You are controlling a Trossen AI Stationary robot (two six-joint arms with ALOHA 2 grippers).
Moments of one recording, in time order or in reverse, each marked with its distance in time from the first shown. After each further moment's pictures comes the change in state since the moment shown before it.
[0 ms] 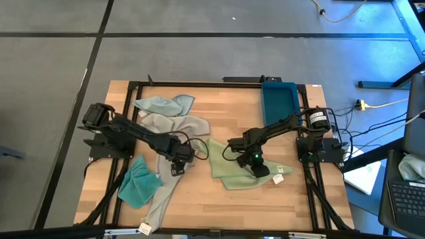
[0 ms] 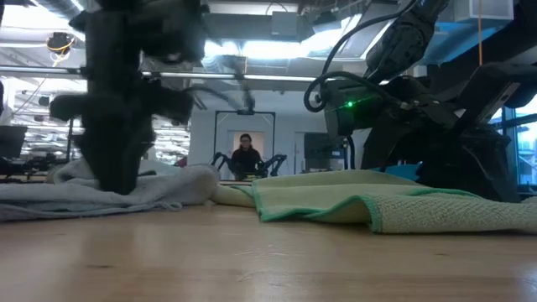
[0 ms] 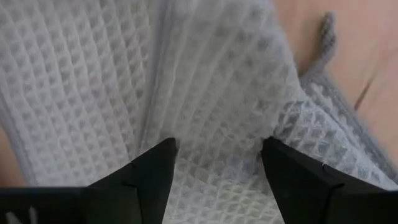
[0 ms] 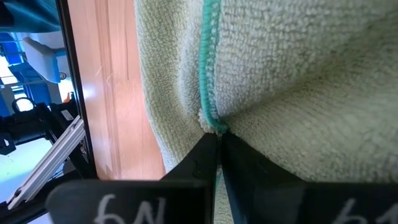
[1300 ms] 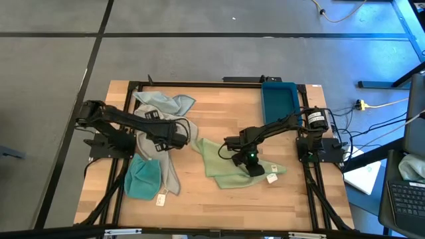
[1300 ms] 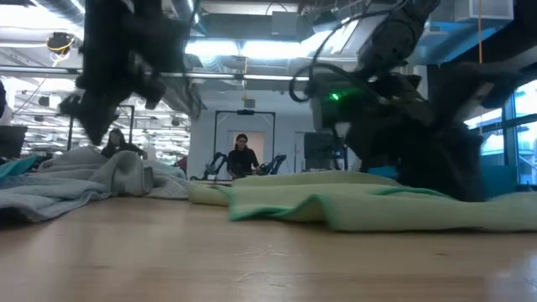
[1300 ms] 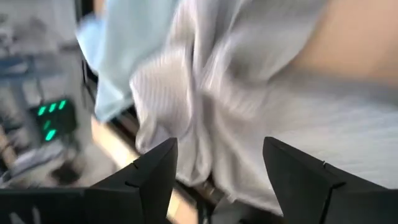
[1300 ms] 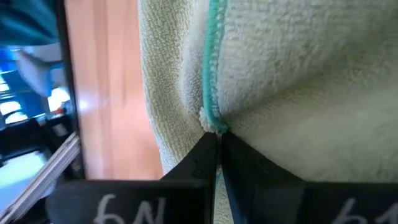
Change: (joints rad) left arm 0.109 -0.122 0.133 -0.739 -0.442 -0.106; right arm -0.010 0.006 0.081 0.023 0.017 0.015
